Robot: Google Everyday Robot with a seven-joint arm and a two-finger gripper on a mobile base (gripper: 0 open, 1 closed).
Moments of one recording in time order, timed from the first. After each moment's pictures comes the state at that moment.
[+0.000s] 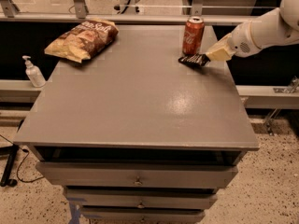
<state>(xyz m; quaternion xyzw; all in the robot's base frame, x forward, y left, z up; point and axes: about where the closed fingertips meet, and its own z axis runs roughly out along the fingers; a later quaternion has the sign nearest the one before) 0.698 -0.218 0.874 -0.49 0.77 0.10 0.39</state>
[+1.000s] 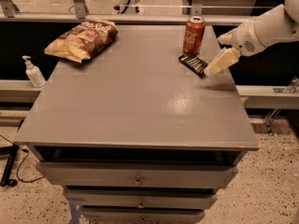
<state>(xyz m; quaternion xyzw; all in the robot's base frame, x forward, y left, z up) 0.687 -0.221 0.877 -0.51 0.77 0.11 0.37</state>
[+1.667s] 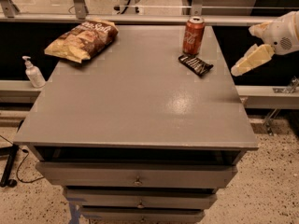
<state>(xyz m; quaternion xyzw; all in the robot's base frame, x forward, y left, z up) 0.652 -0.274 0.909 -0.49 0.77 0.12 0.39</state>
